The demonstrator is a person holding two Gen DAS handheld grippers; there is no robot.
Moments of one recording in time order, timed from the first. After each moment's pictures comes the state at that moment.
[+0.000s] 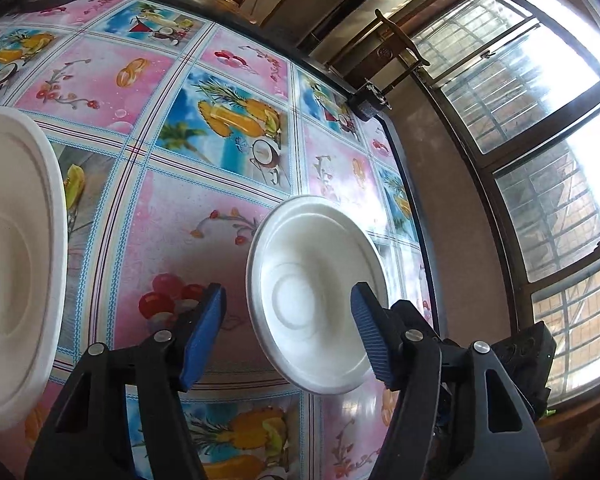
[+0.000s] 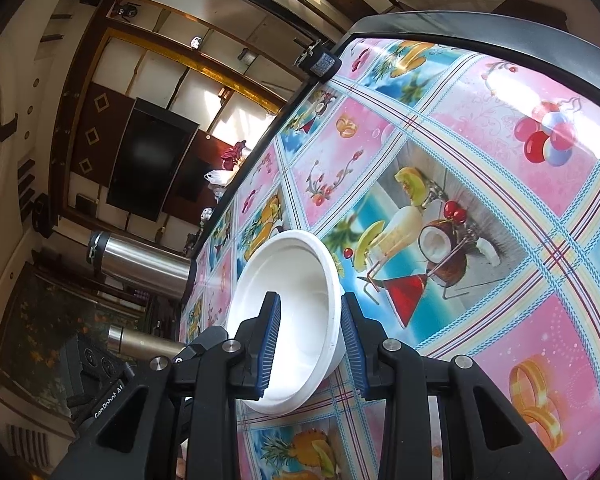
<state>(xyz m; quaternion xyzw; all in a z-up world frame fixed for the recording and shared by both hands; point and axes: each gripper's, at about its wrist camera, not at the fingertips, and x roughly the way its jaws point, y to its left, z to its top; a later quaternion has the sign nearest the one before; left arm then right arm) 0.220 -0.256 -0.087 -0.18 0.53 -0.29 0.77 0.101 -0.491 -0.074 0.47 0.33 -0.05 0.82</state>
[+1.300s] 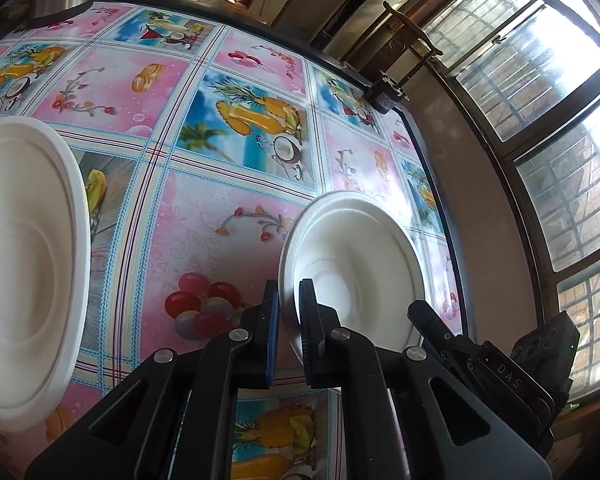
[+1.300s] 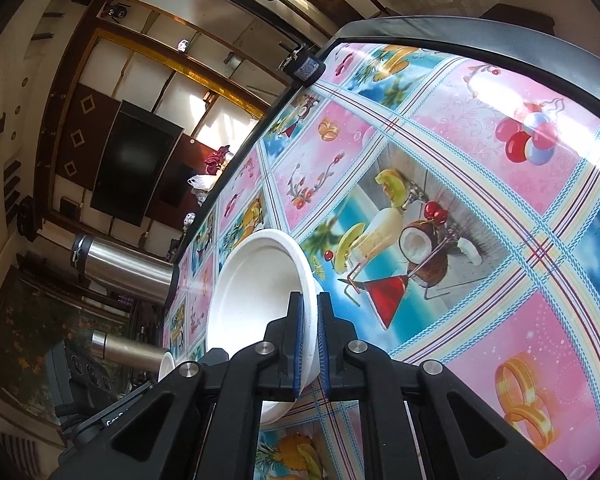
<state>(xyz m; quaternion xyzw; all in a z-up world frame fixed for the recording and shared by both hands) 0.218 -0.258 -0.090 -0.14 0.54 -0.27 0.79 0.099 -0.490 -0.075 0.46 0.33 -0.08 0.82</state>
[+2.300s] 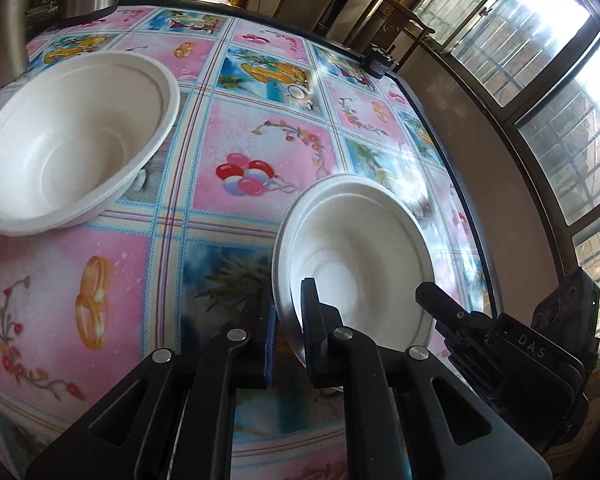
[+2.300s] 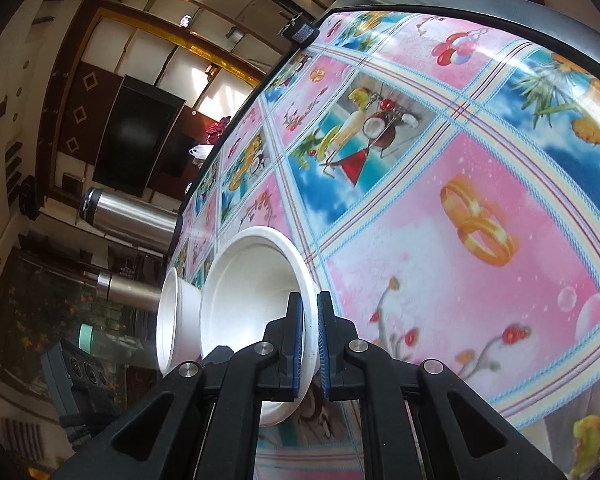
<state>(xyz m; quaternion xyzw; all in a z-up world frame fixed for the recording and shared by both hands) 0.120 -0.214 -0.090 -0.08 0.53 -0.26 0.80 0.020 -0.439 -0.079 0.45 0.38 -0.05 0.81</state>
